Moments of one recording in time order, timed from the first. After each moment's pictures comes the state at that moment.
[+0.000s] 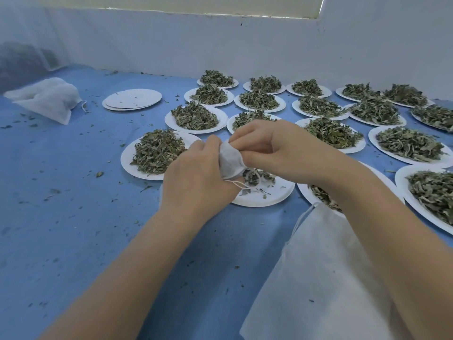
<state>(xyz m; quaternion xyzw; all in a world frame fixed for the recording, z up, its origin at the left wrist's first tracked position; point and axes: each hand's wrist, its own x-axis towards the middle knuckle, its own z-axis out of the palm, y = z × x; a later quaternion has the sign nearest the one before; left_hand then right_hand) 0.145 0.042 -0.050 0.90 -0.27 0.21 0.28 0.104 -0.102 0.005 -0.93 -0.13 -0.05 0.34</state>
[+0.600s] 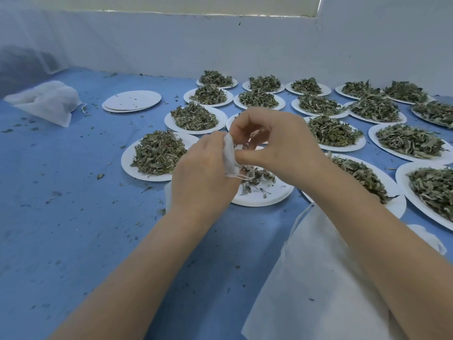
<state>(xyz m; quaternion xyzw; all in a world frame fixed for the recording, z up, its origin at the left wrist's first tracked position) 0.139 0.032 -0.048 0.86 -0.28 0.25 0.36 0.107 -0.093 -0.005 -0.89 -0.09 -0.22 0.40</state>
